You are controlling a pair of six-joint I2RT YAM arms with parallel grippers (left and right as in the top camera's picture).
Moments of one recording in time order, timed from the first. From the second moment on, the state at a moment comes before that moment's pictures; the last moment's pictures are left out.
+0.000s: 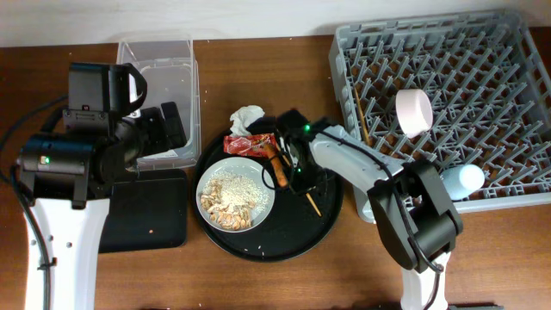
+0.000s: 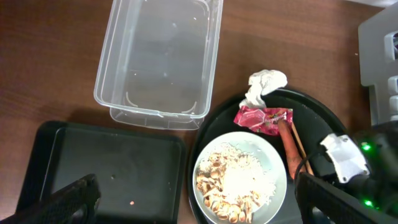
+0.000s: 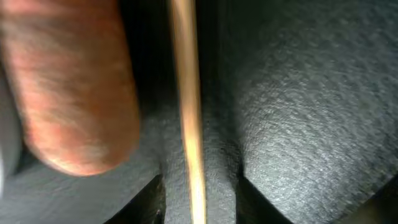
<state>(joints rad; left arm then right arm) -0.12 1.39 1.75 -1.30 -0.10 -0.28 0.54 2.06 1.42 -0.95 -0.07 0.12</state>
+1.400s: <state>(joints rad) -0.12 1.39 1.75 -1.28 -0.02 -0.29 0.15 1.34 1.85 -1.27 0.11 0.17</state>
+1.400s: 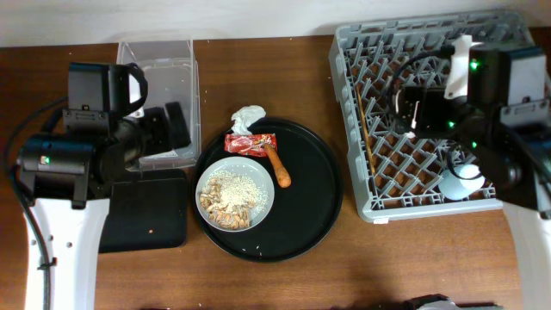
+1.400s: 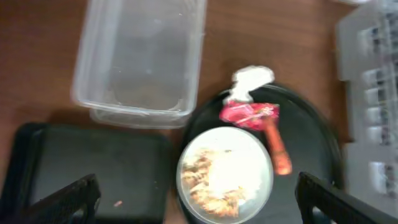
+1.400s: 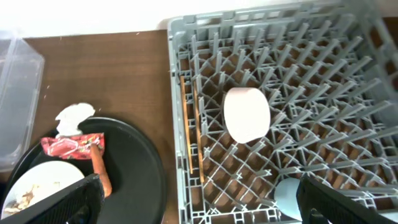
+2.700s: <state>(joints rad) -0.60 2.29 1.91 -1.15 -0.01 -0.72 0.15 1.48 1.85 -1.45 0.13 0.18</state>
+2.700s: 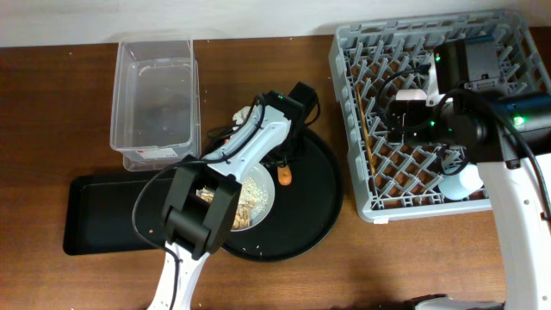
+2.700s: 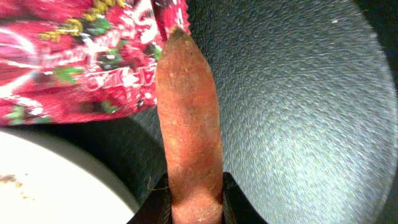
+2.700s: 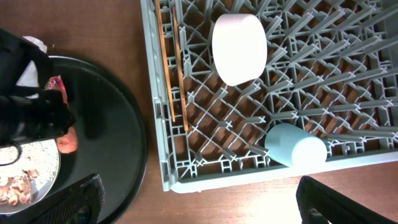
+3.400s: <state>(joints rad) 0.05 1.80 1.49 -1.48 -0.24 -0.76 0.15 1.48 1.85 -1.45 0.13 0.18</state>
